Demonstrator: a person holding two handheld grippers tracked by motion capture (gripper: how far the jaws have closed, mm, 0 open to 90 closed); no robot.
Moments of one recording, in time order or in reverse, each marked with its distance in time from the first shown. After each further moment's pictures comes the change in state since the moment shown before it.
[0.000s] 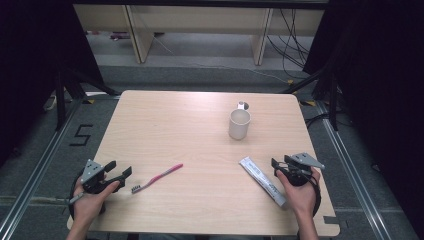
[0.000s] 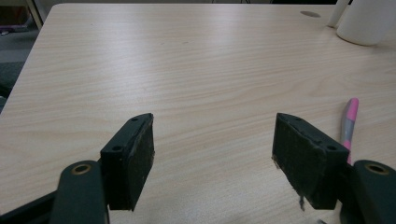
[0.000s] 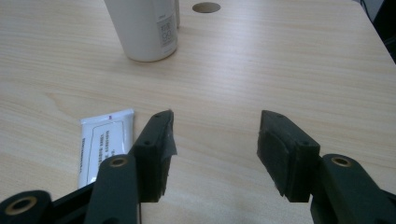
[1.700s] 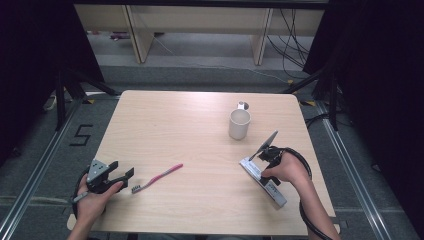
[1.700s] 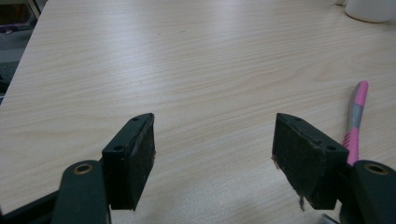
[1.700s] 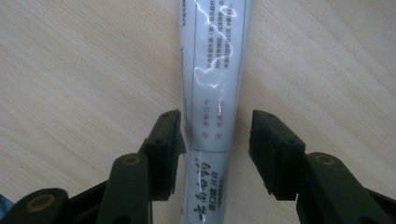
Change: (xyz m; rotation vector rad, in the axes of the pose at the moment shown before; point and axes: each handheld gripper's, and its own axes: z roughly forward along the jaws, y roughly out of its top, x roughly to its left) left arm -0.007 0.001 0.005 0.044 0.020 0.046; right arm 0.045 0.061 0.041 0.970 0.187 -0.309
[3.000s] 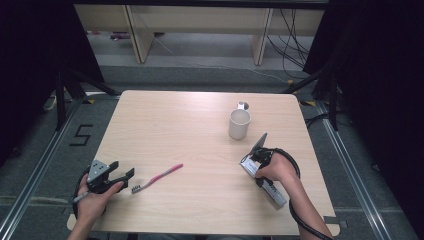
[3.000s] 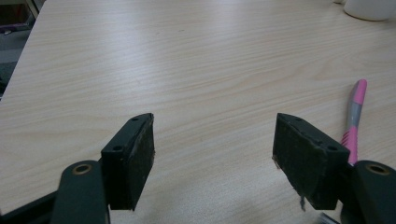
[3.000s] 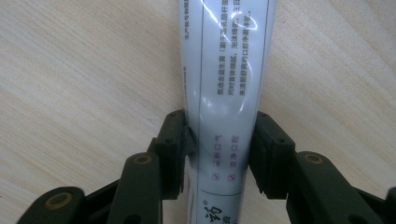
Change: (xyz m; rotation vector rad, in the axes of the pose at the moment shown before) left arm 0.000 0.000 0.000 0.001 -0.004 0.002; right arm 0.008 0.018 0.021 0.084 -0.009 0.026
